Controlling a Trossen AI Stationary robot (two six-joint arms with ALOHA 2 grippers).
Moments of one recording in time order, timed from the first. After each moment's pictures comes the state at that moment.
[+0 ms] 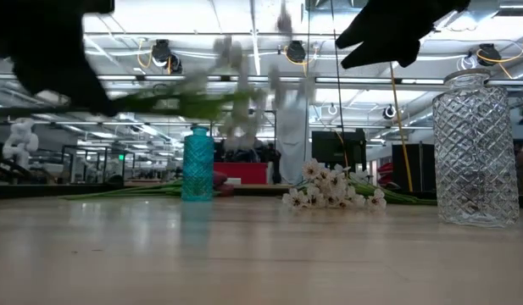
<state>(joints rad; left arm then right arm) -0.73 1.53 0.90 -0.50 -0.71 -1.14 0.41 1.27 0.84 -0.18 0.63 0.48</state>
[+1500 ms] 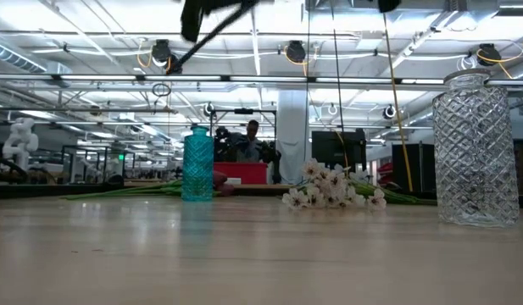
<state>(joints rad) -0.42 1.54 0.87 0.51 -0.64 -0.31 0.55 1.55 0.84 0.77 1.01 -0.11</state>
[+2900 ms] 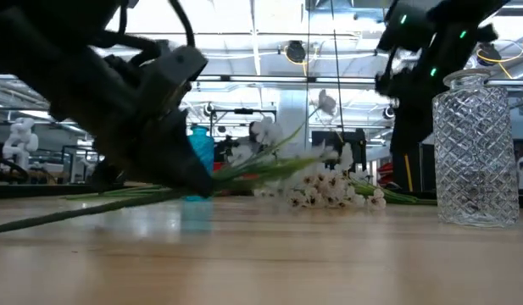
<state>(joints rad) -0.51 1.84 0.78 0.21 -0.62 -1.19 -0.20 1.16 0.69 -0.65 0.25 0.45</state>
